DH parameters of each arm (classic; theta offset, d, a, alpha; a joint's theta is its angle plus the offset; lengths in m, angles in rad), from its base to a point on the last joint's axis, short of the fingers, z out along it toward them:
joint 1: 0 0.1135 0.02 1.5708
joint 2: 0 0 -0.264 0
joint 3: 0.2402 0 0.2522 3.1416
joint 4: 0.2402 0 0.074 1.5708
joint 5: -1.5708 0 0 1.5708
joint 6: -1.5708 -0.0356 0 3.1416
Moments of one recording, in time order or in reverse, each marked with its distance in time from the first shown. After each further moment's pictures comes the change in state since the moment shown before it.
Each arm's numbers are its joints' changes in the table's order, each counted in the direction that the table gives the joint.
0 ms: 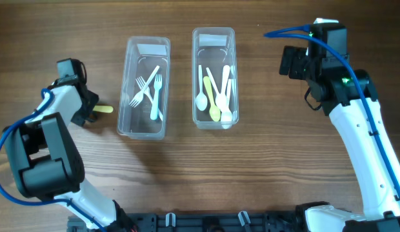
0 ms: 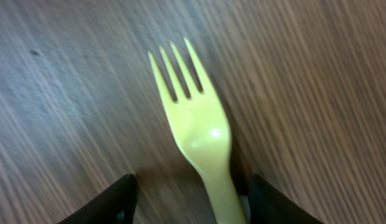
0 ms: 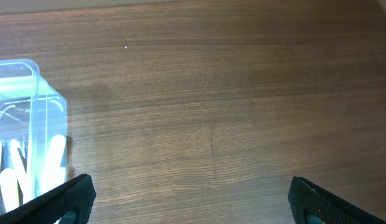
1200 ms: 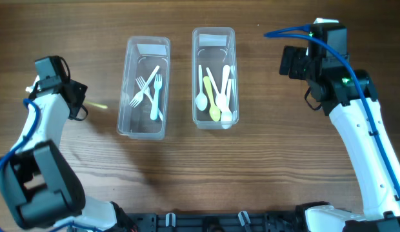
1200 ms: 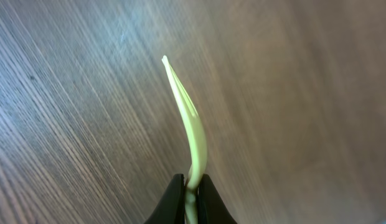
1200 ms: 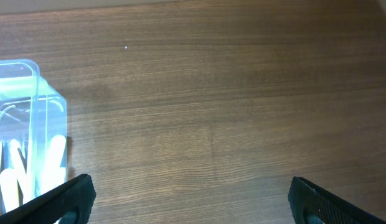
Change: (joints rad) left arm 0.058 0.197 -0.024 -0.051 -0.169 0.008; right arm 0.000 0.000 0.000 0.000 0.000 0.000
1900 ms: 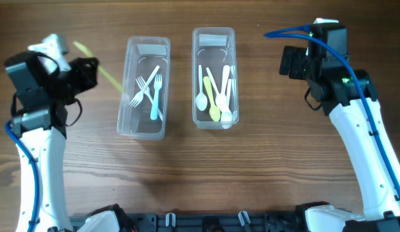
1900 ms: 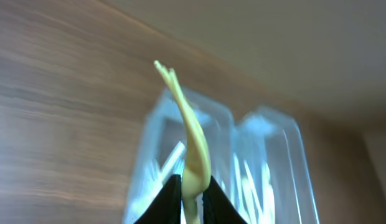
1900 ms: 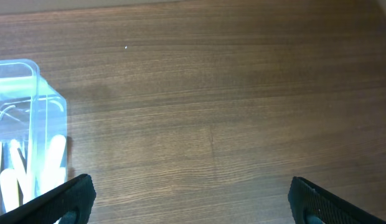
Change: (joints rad) left arm -0.044 0.404 -0.002 -0.042 -0.688 -0.586; right arm 0.000 0.000 0.000 0.000 0.000 0.000
